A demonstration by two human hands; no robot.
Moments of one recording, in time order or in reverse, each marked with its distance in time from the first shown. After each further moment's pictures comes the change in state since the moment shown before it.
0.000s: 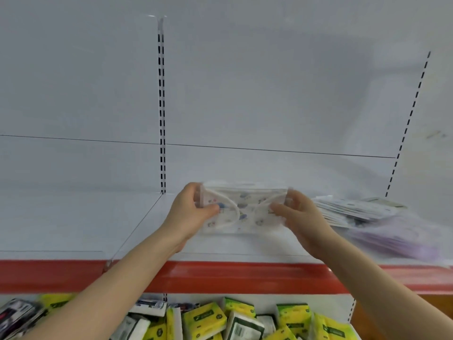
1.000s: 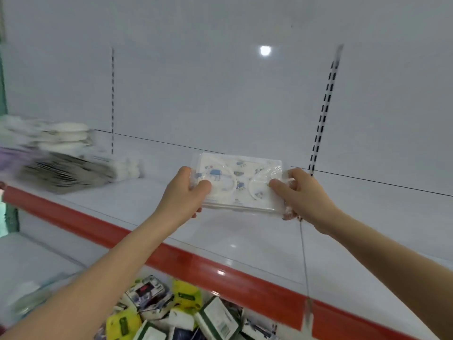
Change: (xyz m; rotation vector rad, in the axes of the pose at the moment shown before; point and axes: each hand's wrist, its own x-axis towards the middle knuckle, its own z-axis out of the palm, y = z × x) left_hand -0.022 -0.031 -0.288 0.243 0.477 0.005; right_hand 0.030 -0.096 0.290 -0.236 -0.364 -0.278
